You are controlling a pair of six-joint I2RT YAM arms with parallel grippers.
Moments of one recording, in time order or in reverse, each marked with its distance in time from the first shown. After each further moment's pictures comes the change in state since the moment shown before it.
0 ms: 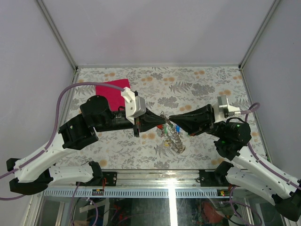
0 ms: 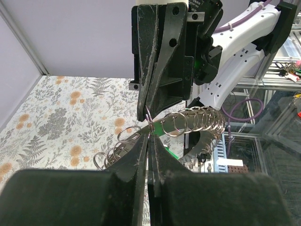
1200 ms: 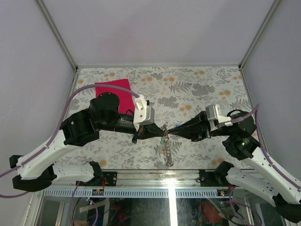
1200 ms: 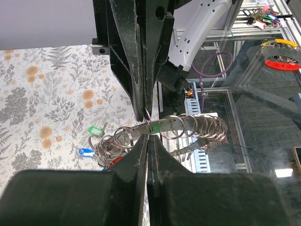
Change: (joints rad) left arm 0.000 0.077 0.119 -0.283 0.176 0.092; right arm -0.001 -0.031 0.215 -0.602 -0.325 -0.388
